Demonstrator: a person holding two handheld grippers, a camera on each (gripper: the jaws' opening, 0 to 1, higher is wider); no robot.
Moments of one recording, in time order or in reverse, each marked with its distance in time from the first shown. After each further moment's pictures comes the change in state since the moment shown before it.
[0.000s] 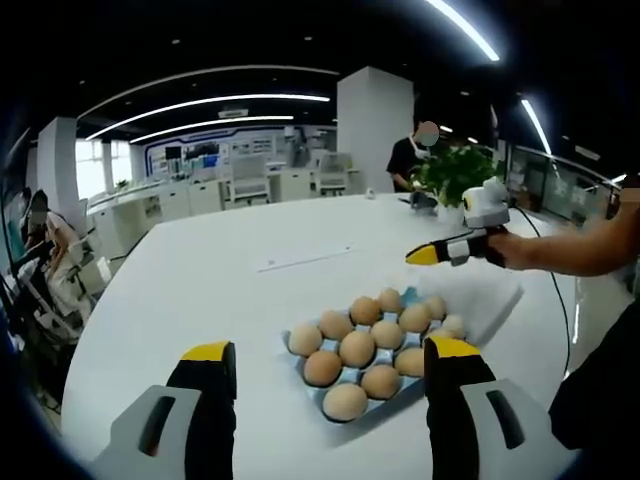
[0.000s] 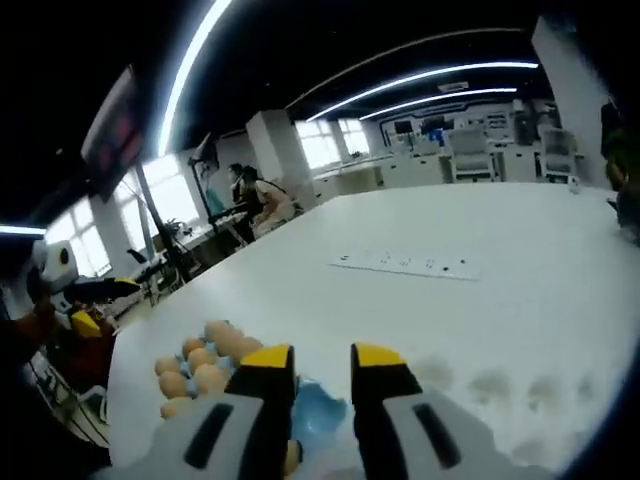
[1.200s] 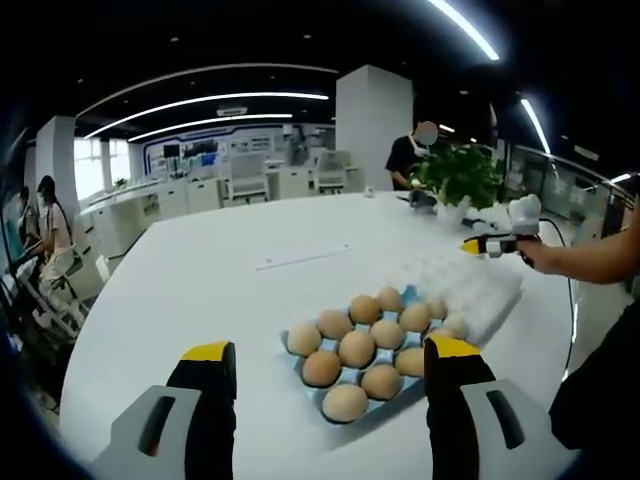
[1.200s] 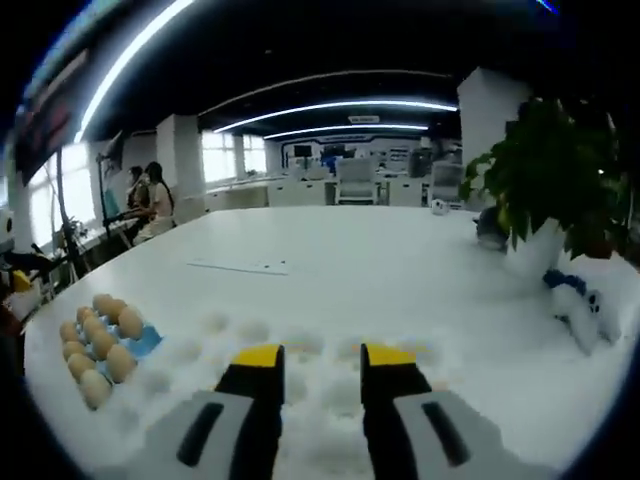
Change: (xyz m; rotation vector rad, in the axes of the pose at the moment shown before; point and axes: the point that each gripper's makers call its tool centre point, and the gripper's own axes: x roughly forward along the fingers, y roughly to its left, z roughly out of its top) left arm 0.001 -0.007 -0.002 0.000 0.010 -0.005; right arm -0.148 -0.144 -0.007 -0.055 -0.124 -0.596
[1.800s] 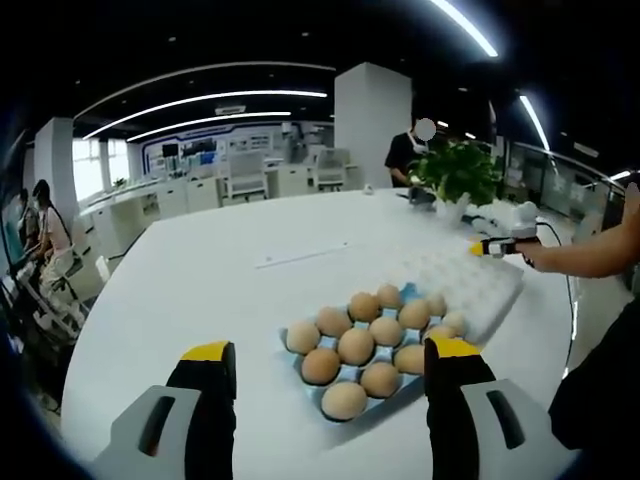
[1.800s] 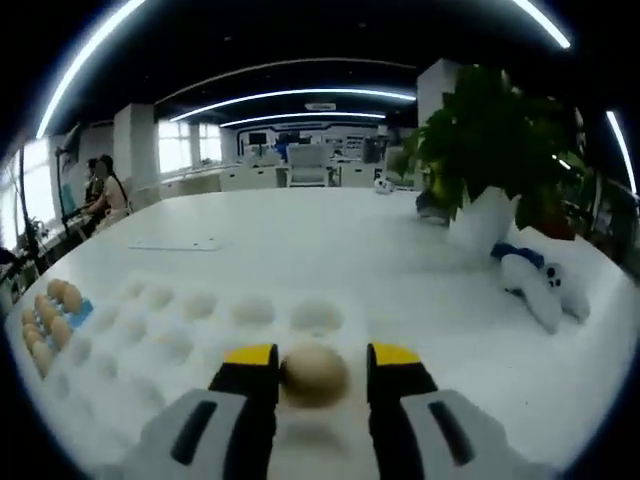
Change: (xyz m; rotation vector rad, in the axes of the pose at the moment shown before) left arm 0.000 0.005 -0.002 0.001 0.009 0.000; right arm 0.002 -0.053 -0.035 0.007 0.084 -0.118
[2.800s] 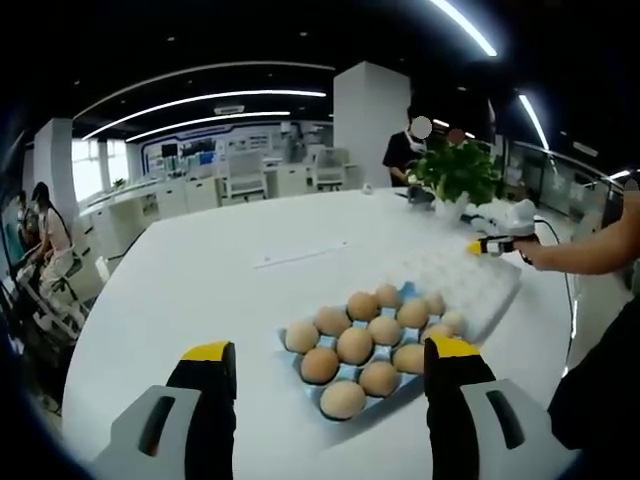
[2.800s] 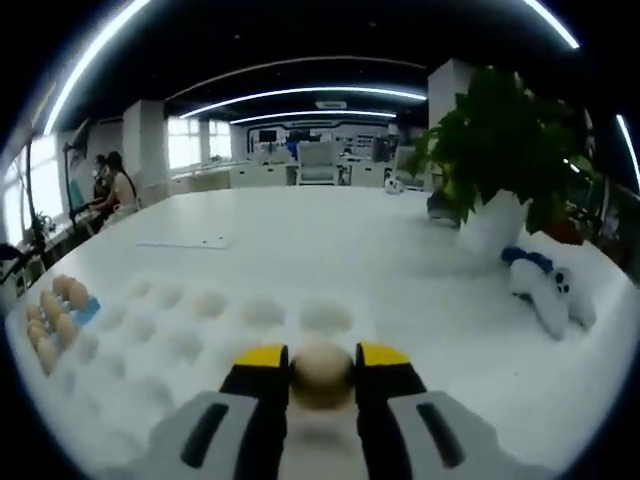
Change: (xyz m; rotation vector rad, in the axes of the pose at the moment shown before) left arm -0.001 0.006 -0.002 0.007 0.002 -0.002; right arm 0.001 0.003 0.004 -0.012 0.003 0.025
